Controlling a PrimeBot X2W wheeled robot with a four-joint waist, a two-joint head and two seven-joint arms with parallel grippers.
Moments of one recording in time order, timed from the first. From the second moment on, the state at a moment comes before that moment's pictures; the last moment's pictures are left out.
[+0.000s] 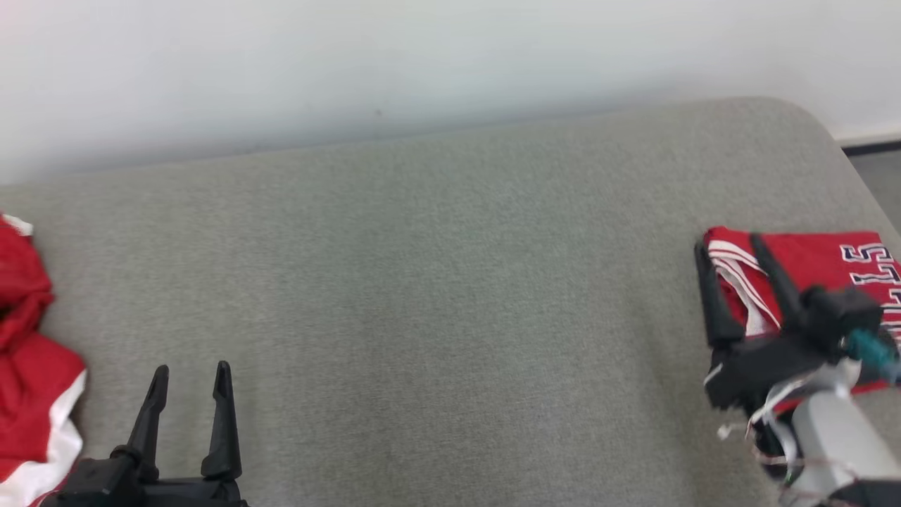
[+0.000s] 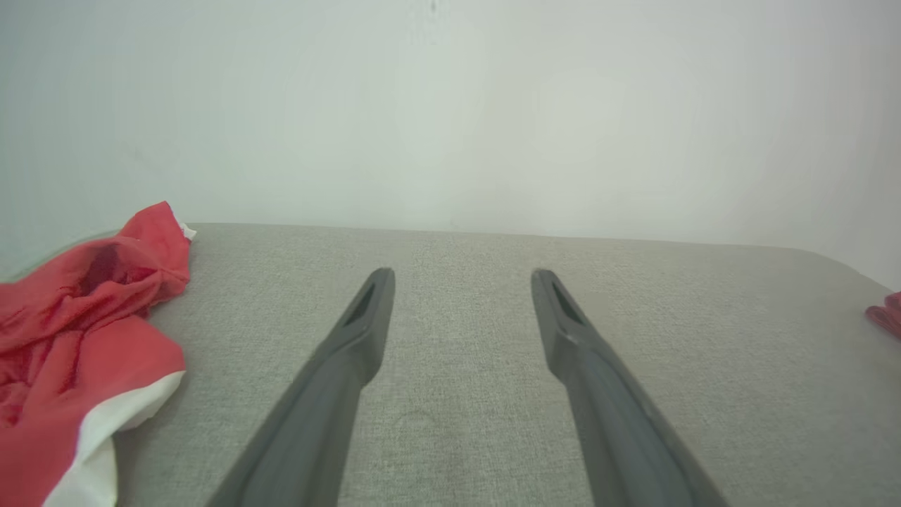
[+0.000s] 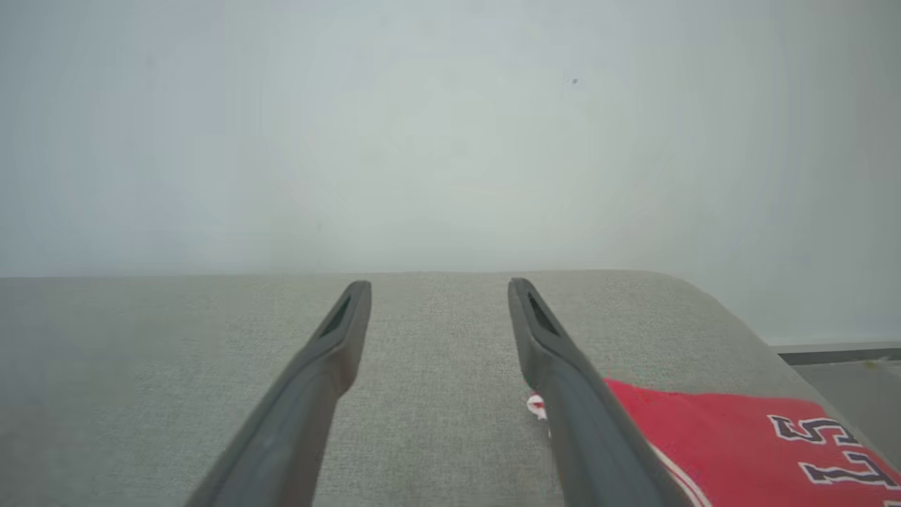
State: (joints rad) left arm -0.03 0.05 0.10 0.08 -0.15 -0.12 -0.26; right arm -0.42 -0.29 0.15 0.46 0.31 0.13 -0.22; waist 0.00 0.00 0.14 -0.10
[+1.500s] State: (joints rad) left arm 0.07 0.05 0.03 0.13 -0.22 -0.08 -0.26; right arm 0.02 -0.07 -0.05 0.18 0.20 0.13 -0.19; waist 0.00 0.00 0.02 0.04
